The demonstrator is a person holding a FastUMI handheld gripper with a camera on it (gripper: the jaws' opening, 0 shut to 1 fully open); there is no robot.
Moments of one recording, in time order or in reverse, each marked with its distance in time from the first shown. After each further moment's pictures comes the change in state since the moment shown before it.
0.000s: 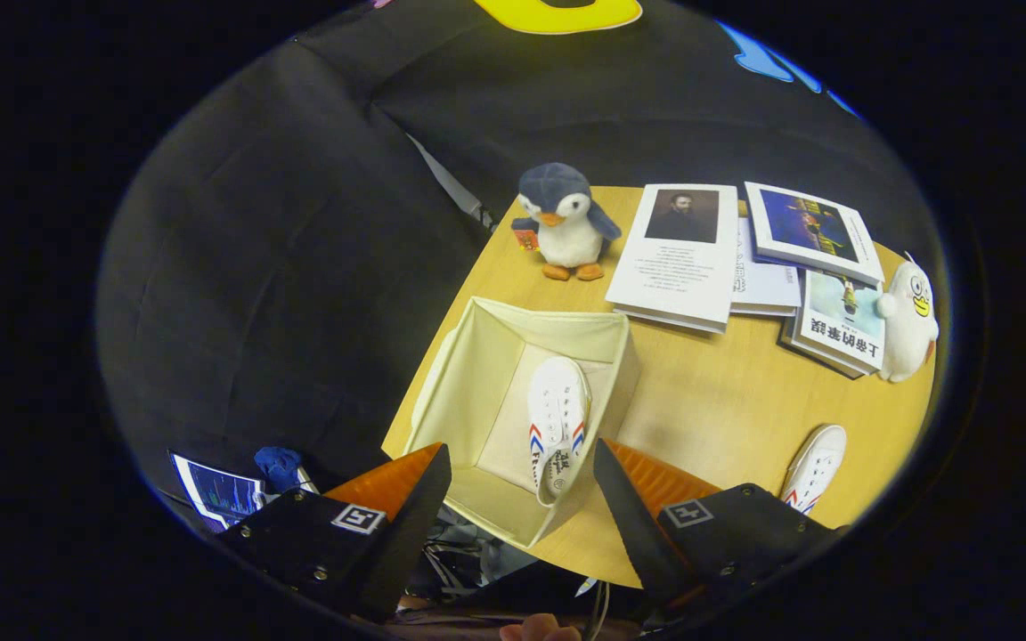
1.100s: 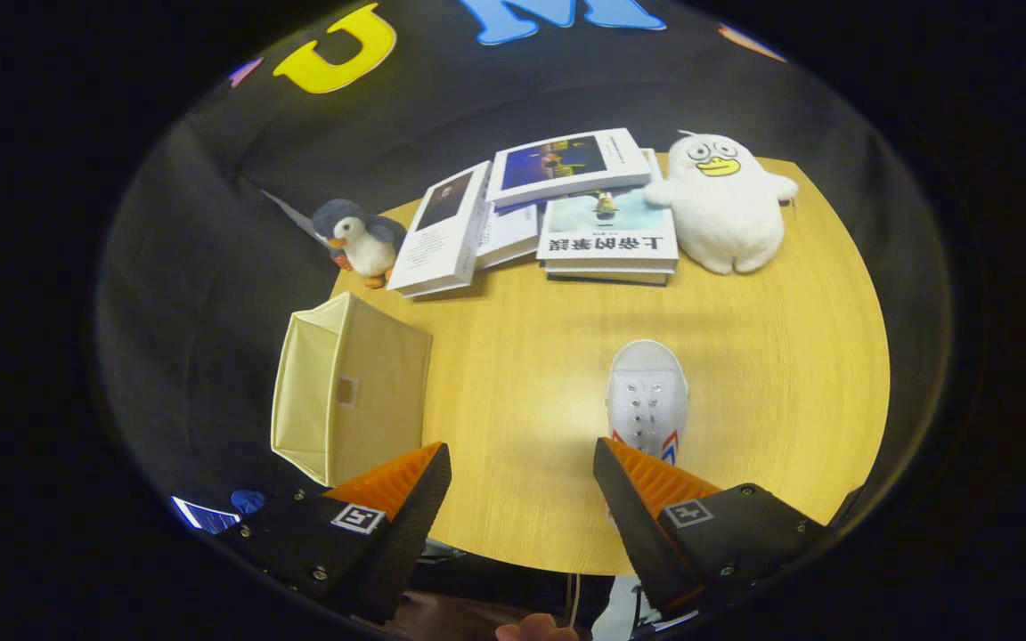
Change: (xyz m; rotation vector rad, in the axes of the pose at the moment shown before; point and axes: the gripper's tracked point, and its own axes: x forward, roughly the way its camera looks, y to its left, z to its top) arm -0.077 -0.228 -0.111 0.309 -0.055 -0.217
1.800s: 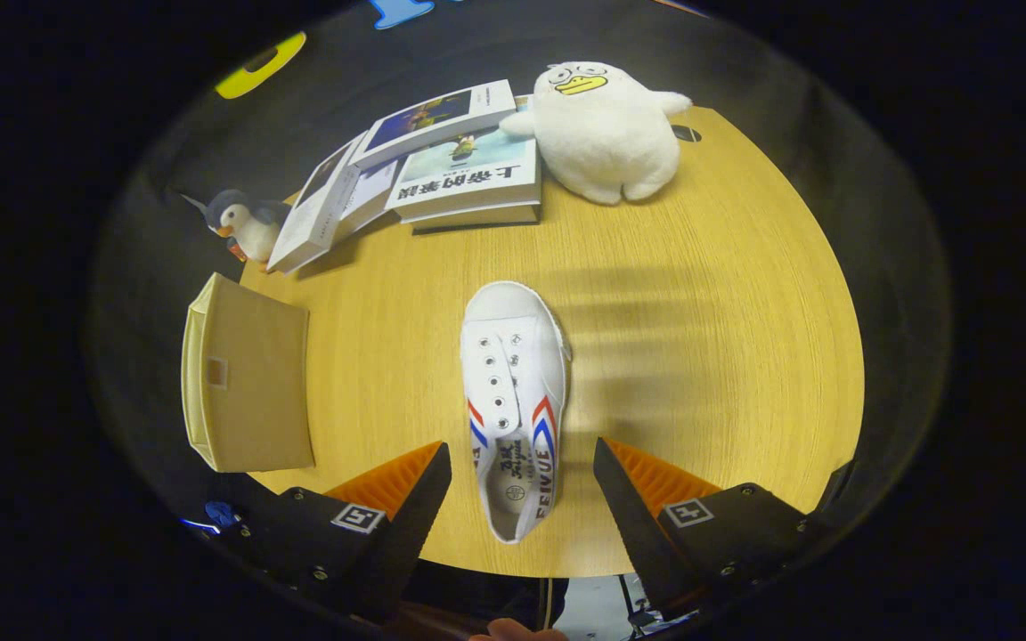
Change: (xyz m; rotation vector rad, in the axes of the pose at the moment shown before) arm 0.045 -0.113 -0.044 0.062 0.085 -0.198
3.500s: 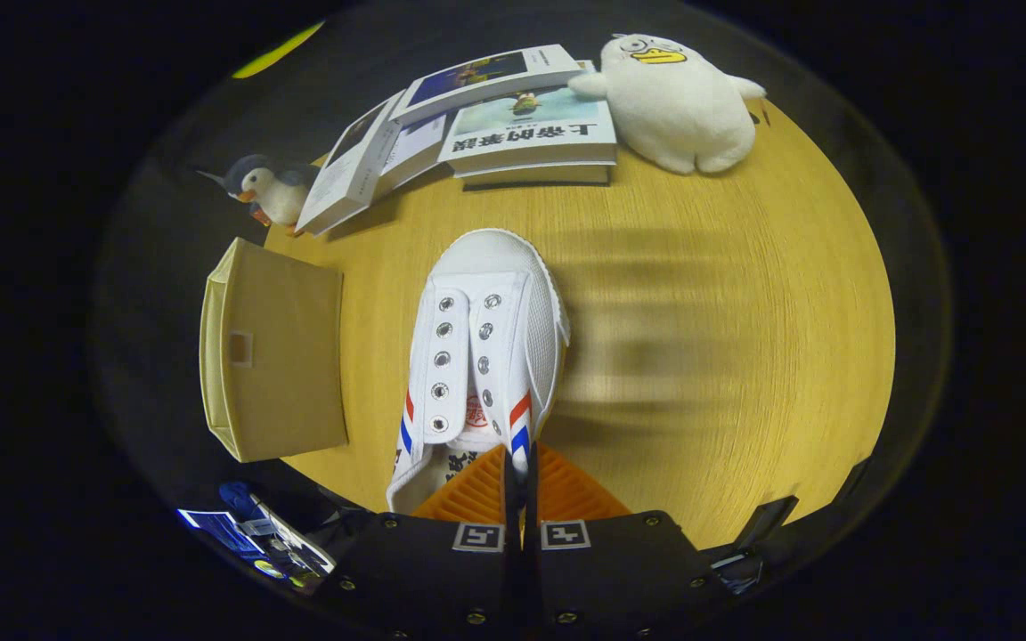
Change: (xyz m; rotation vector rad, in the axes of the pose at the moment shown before) arm -0.009 0.072 -0.011 -0.051 0.121 0.114
